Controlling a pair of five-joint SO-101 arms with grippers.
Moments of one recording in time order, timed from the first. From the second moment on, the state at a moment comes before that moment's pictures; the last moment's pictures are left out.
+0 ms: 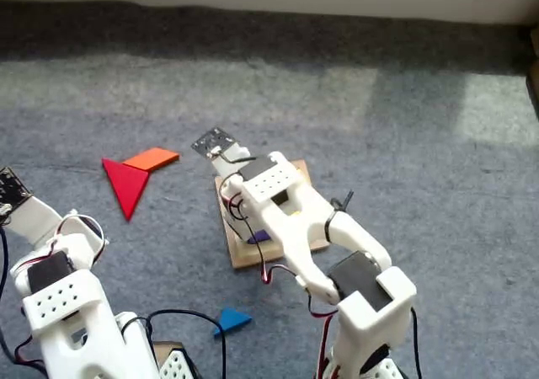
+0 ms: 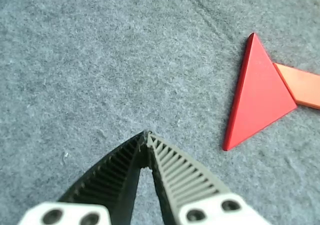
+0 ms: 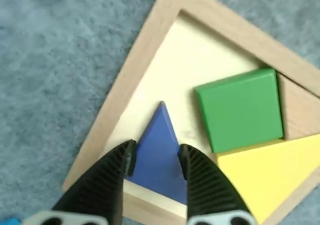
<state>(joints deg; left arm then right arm) -38.4 -57.4 72.7 48.8 19.8 -41.2 16.2 16.7 60.8 12.2</state>
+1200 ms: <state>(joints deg) -38.4 -57.4 72.7 48.8 19.6 -36.1 4.3 15.2 41.8 -53.3</state>
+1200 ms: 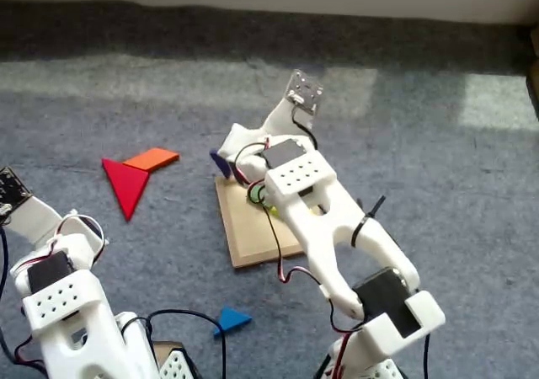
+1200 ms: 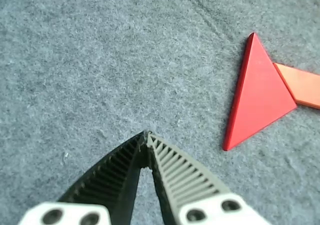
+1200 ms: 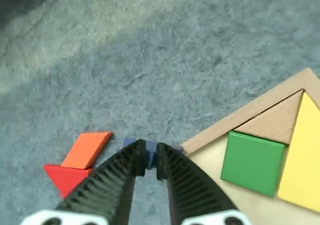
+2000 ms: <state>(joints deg) -38.4 -57.4 72.7 48.8 19.1 -33.9 11.7 13.8 47.3 -49.5</state>
